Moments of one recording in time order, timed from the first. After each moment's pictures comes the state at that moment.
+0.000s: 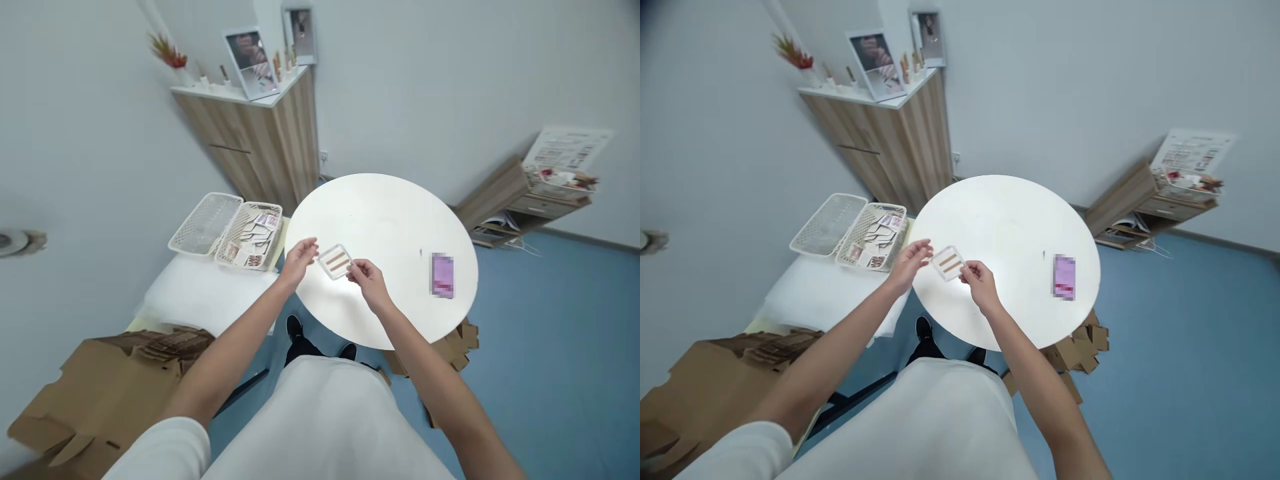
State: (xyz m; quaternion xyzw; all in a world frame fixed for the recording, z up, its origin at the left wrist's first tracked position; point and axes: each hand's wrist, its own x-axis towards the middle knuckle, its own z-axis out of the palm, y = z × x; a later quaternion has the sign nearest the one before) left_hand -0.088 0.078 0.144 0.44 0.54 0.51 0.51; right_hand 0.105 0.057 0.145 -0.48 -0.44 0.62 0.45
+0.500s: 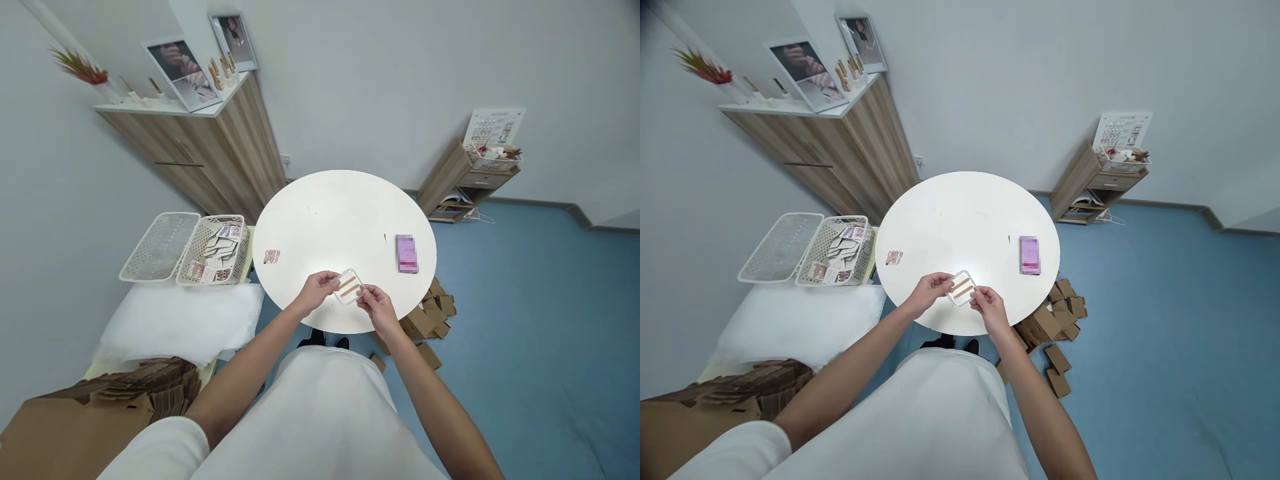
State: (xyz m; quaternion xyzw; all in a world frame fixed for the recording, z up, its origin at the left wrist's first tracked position) left_hand 0.022 0.028 0.133 0.46 0.46 0.35 0.68; right_hand 0.196 -0.028 0.117 -0.53 -0.27 0.62 0.51
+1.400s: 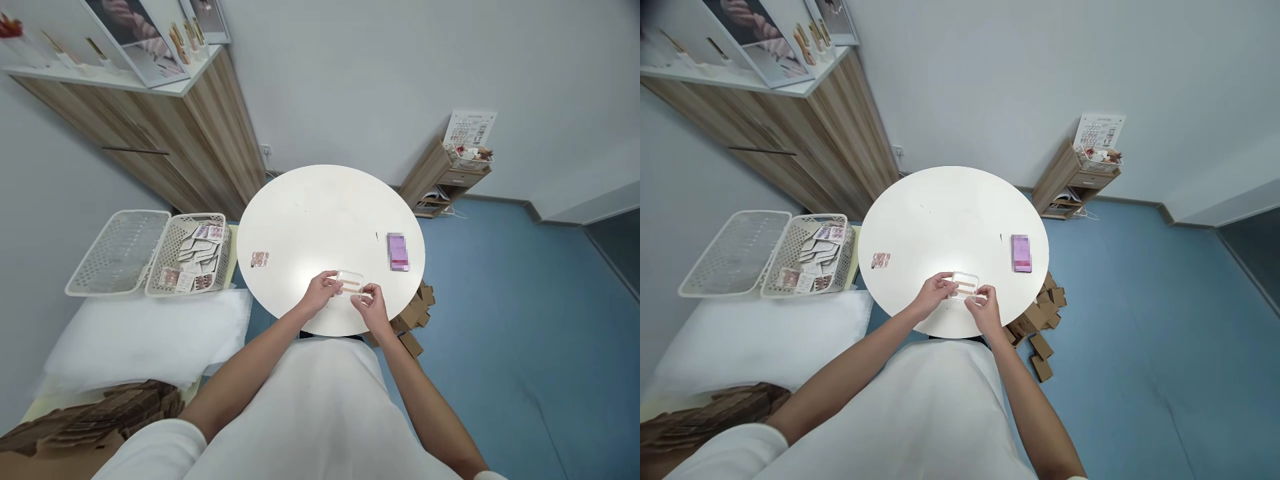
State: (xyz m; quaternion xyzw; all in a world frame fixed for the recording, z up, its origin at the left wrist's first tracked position) left_hand 0.029 0.043 0.096 0.42 0.45 0.32 0.72; right_hand 0.183 -0.027 0.102 -0.63 -0.37 0.48 0.49
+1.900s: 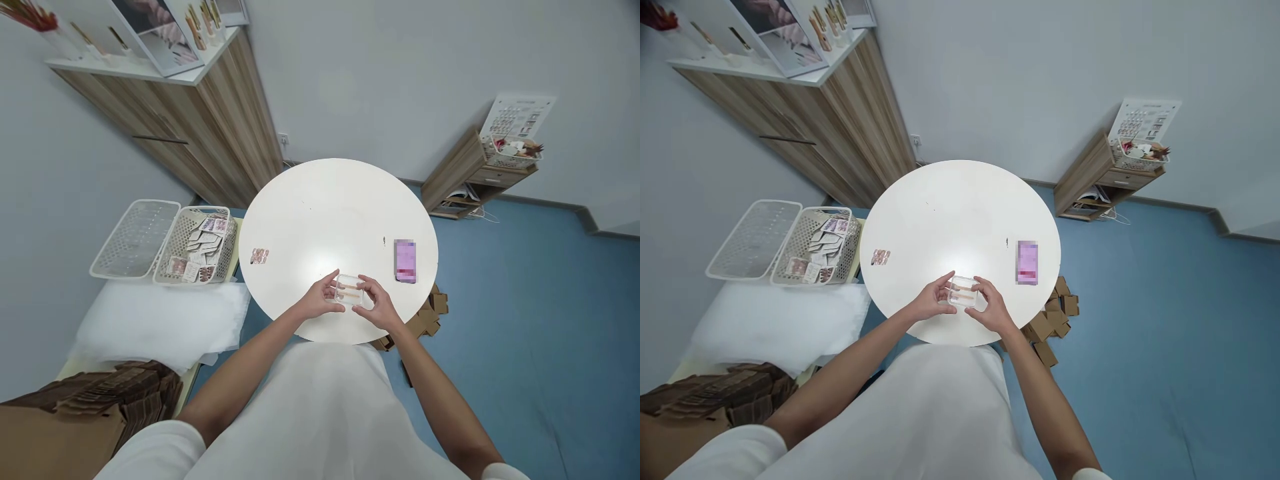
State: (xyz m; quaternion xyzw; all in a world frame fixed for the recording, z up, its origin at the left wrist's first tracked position) left_hand 0.043 0.056 0.097 0.48 0.39 0.30 0.73; right_hand 0.243 0.022 0.109 -0.53 -0.58 0.49 0.37
